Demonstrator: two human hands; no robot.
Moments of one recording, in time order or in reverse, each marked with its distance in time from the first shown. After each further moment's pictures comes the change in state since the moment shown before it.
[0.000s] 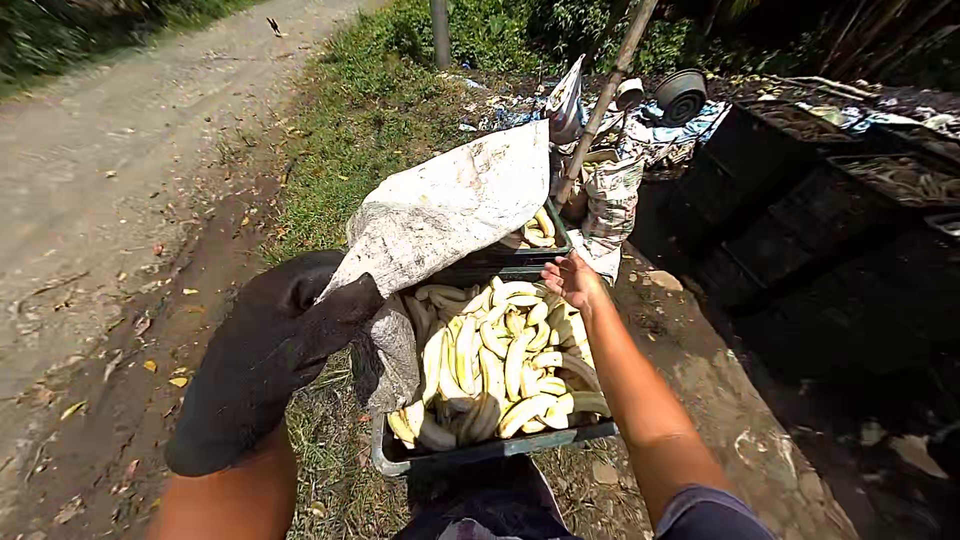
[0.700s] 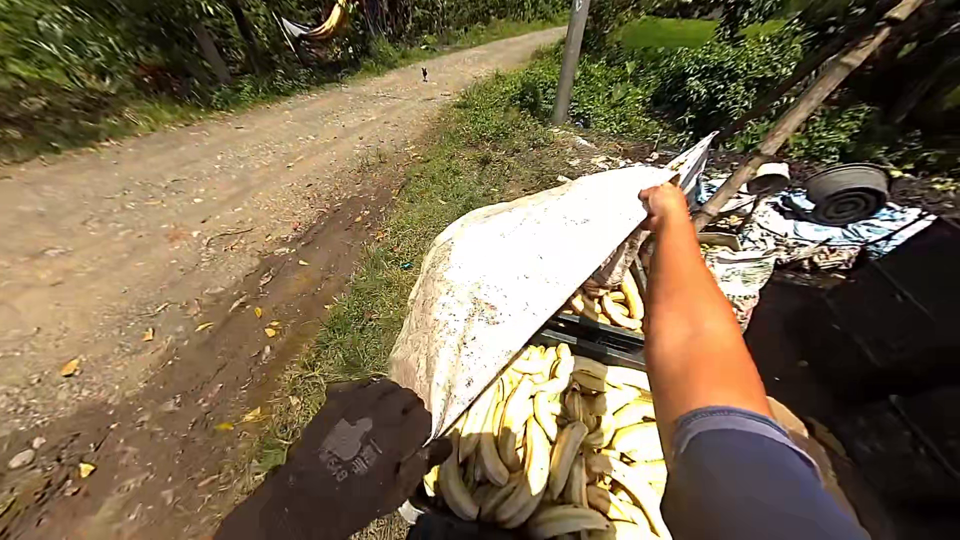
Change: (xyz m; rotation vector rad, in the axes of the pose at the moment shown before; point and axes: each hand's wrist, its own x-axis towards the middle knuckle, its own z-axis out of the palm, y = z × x) left_hand -0.074 -0.044 0.003 0.977 -0.262 0.264; right_hand 0.116 -0.212 0.204 -0.712 0.078 -0.573
